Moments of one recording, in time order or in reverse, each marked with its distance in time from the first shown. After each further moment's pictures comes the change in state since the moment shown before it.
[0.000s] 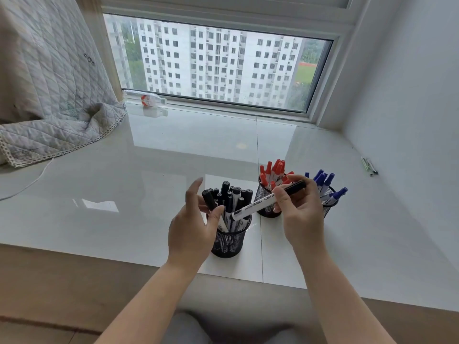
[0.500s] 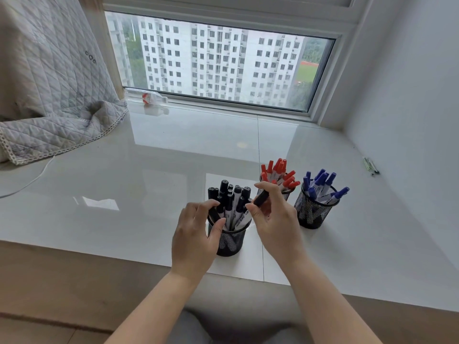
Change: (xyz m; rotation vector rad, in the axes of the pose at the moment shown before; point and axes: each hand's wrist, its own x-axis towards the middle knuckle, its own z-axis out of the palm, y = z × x) left_hand -0.018 -0.021 0.012 0.093 0.031 0.149; right_hand -0.014 0.011 0.018 -0.577 -0.220 -0.319
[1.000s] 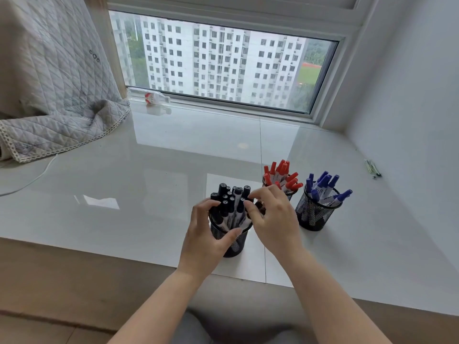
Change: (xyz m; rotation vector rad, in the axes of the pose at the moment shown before) left_hand -0.003 -0.010 0.014 -0.405 -0.144 -0.167; right_hand 0.011 0.001 0.009 -0.246 -0.096 0.032
